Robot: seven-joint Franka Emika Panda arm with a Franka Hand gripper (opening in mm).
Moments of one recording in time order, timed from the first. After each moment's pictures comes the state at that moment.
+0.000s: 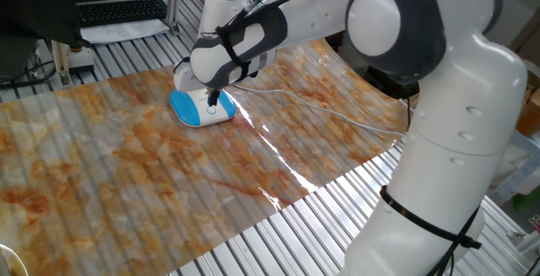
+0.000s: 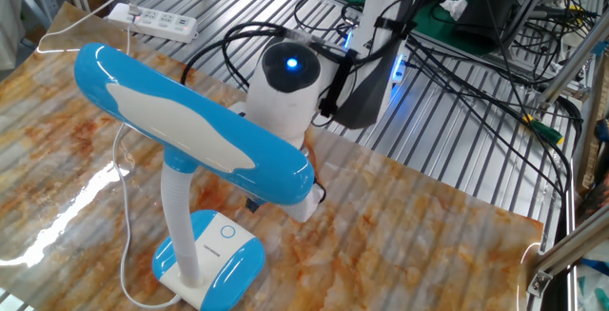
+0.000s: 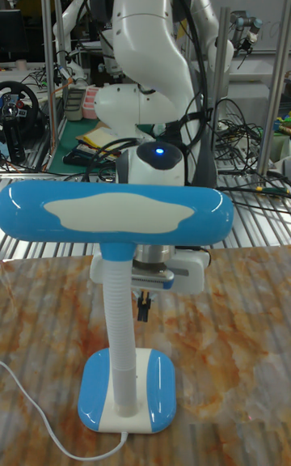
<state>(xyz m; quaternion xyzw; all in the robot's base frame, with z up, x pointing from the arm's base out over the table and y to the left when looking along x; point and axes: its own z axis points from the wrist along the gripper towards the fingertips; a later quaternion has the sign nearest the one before) 0.572 0.014 0.152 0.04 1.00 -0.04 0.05</state>
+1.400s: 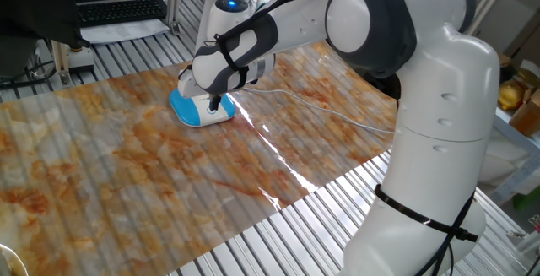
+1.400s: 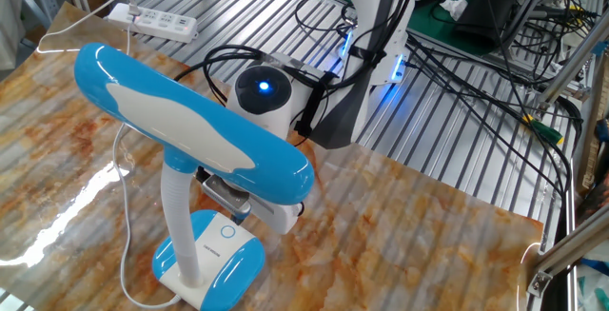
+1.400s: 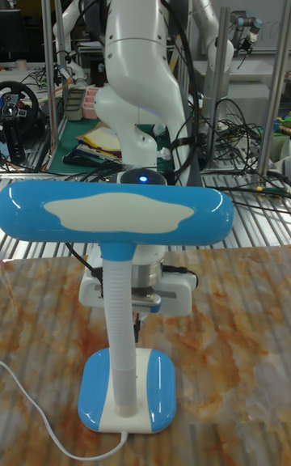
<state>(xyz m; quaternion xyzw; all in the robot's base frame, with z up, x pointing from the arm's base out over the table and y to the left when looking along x) 0.590 -0.005 0.112 0.04 1.00 -0.03 0.05</state>
